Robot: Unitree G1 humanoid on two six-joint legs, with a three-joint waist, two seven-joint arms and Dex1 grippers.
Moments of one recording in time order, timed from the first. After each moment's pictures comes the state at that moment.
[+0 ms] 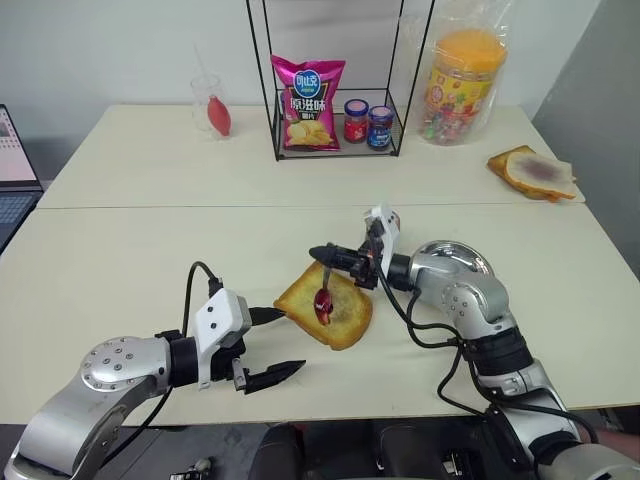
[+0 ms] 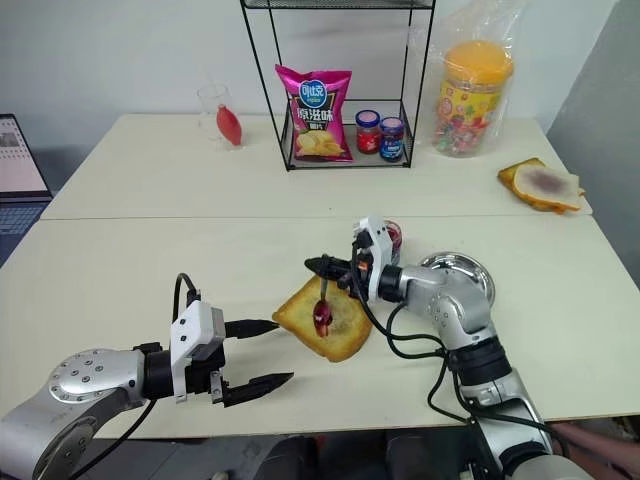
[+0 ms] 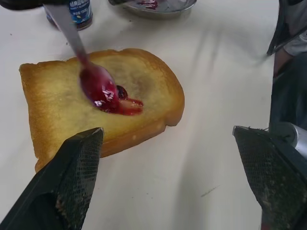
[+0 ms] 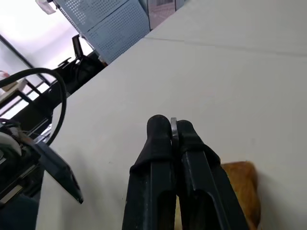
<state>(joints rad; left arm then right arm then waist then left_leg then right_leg) 0.15 0.83 0.12 -0.64 -0.56 0.57 -0.91 -0.65 -0.20 0.18 0.07 0.60 0.73 0.65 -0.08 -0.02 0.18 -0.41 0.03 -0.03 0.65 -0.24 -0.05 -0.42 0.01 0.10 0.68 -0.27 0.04</state>
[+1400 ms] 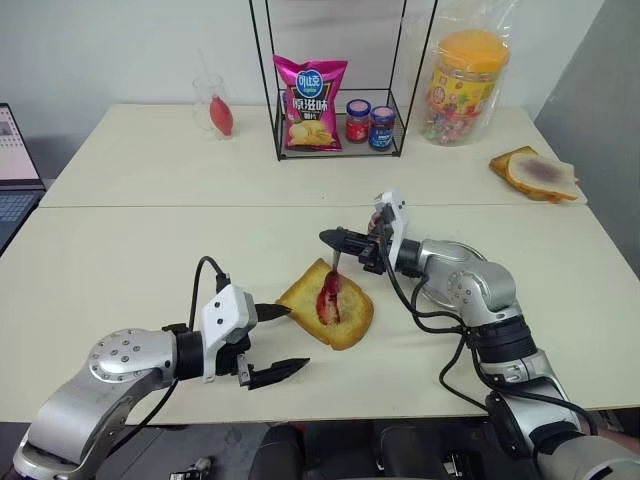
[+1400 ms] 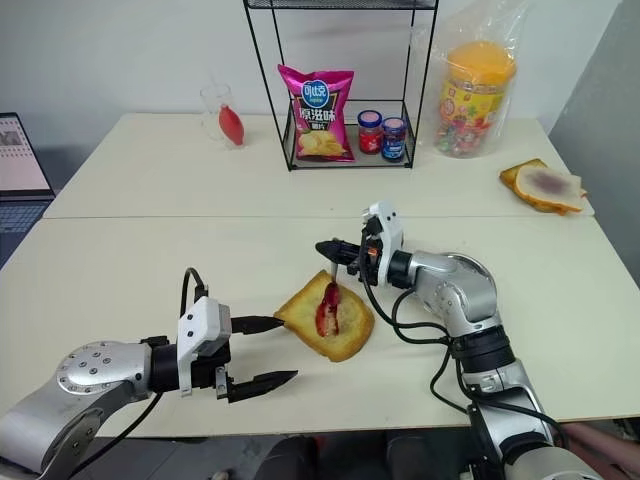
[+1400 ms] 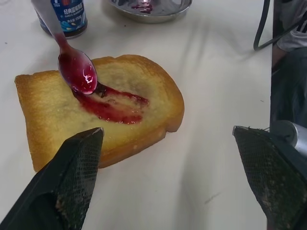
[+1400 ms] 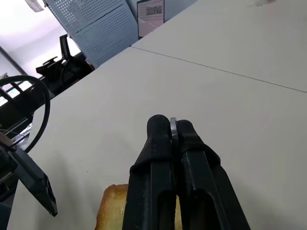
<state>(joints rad) 0.08 0.83 0.08 -0.61 -0.54 0.56 -0.93 -0.67 -0.22 0.12 0.08 0.54 0.73 0.70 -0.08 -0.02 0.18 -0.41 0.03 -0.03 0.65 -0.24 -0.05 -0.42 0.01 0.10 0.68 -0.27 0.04</state>
